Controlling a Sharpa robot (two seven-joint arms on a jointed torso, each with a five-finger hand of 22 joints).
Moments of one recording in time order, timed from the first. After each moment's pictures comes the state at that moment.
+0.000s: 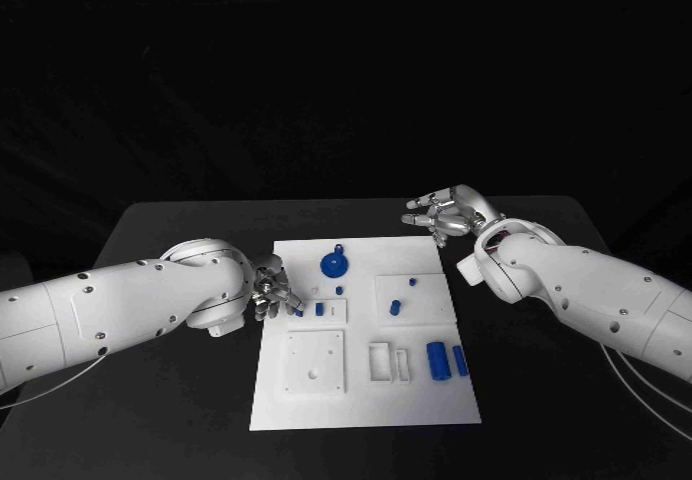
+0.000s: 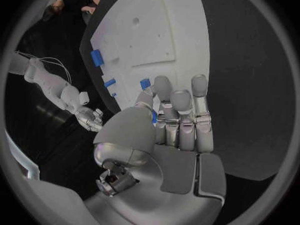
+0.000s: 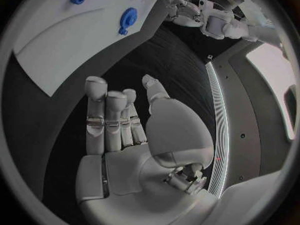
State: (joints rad) left arm 1.36 -0.72 -0.23 1.45 -1.01 0.01 -0.52; left_hand 1.20 0.16 -0.11 -0.13 0.55 1.25 0.03 0.07 0.71 1.48 -0.07 0.69 0.42 1.37 -0.11 1.11 0.60 0.05 1.27 -0.10 0.42 1.31; right arm 1.05 -0.71 0.23 1.23 -0.94 -0.40 0.08; right_hand 1.26 -0.02 -0.06 -0.08 0.47 0.99 0.12 0.06 0.06 1.16 0.01 0.92 0.92 1.40 -0.06 0.95 0.96 0.08 1.46 -0.08 0.51 1.31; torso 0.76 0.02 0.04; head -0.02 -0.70
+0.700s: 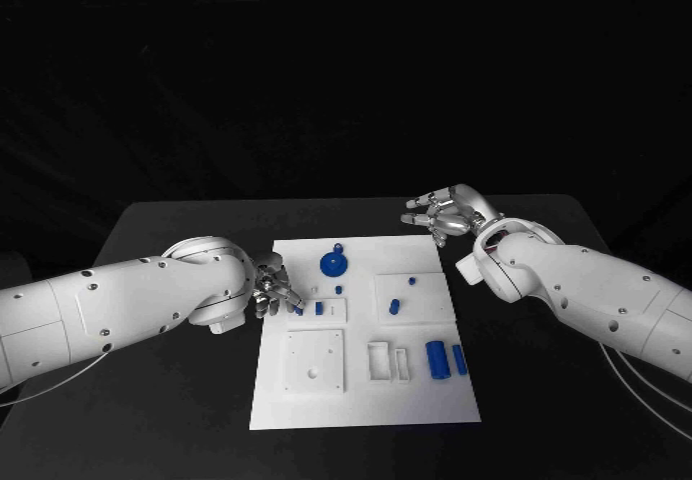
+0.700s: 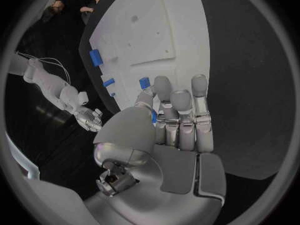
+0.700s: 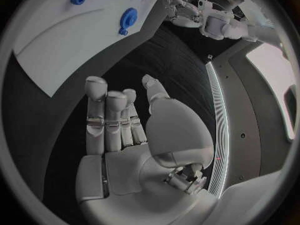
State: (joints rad) left arm 1.36 -0.71 -0.23 1.42 -1.02 0.01 -0.52; left_hand 1.20 0.16 -0.11 -0.13 0.55 1.25 0.03 0.07 0.71 1.48 -0.06 0.69 0.42 1.37 -0.11 1.11 0.60 0.05 1.27 -0.10 0.42 1.31; right arm 1.05 -0.71 0.23 1.23 -0.94 -0.40 0.08; right_hand 1.26 -0.02 -0.06 -0.08 0.47 0.99 0.12 0.06 0.06 1.16 0.01 0.92 0.92 1.40 -0.06 0.95 0.96 0.08 1.46 -0.08 0.51 1.31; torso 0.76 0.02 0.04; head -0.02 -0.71
